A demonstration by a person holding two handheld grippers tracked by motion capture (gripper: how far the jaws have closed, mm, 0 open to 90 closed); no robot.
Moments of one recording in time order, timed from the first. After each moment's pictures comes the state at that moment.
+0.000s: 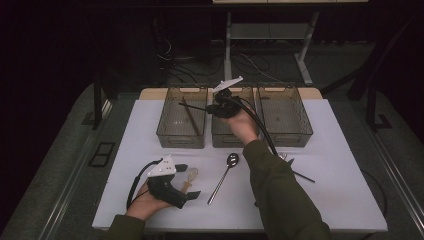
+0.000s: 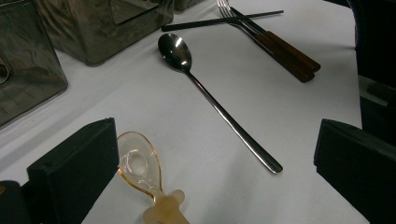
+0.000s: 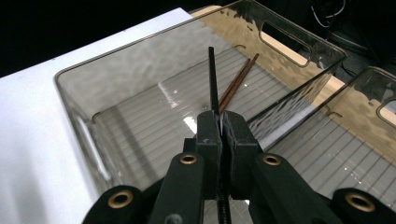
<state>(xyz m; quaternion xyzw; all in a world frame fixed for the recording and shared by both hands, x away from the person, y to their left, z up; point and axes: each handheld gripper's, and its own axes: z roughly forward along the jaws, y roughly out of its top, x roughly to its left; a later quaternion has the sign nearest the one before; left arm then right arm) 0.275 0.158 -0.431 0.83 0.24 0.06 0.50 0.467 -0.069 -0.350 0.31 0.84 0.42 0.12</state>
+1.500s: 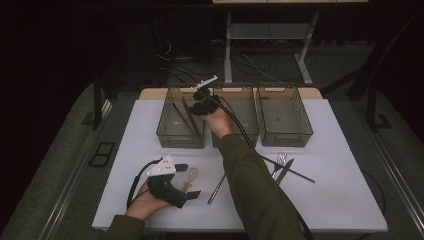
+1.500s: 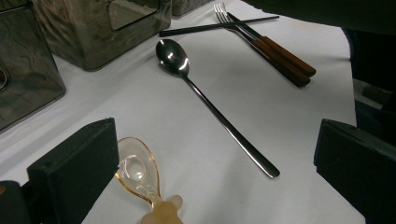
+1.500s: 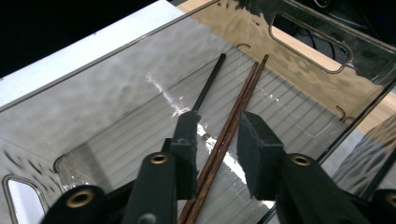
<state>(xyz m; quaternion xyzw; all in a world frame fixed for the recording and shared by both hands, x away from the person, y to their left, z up) 0.276 0.158 -0.429 0.83 0.23 0.05 0.50 0.506 -0.008 -0.379 0.35 0.84 0.39 0.12</state>
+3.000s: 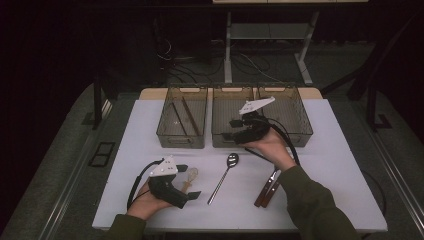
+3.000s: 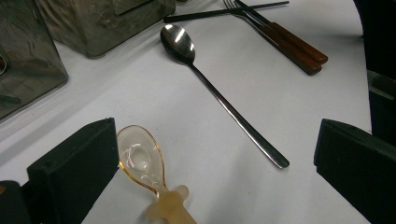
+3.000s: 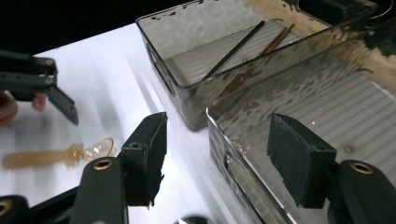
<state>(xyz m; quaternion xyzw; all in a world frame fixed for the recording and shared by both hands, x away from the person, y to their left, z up) 0.276 0.156 -0.434 0.84 0.24 0.06 0.49 0.400 -0.143 -0.364 0.27 0.85 0.45 0.07</state>
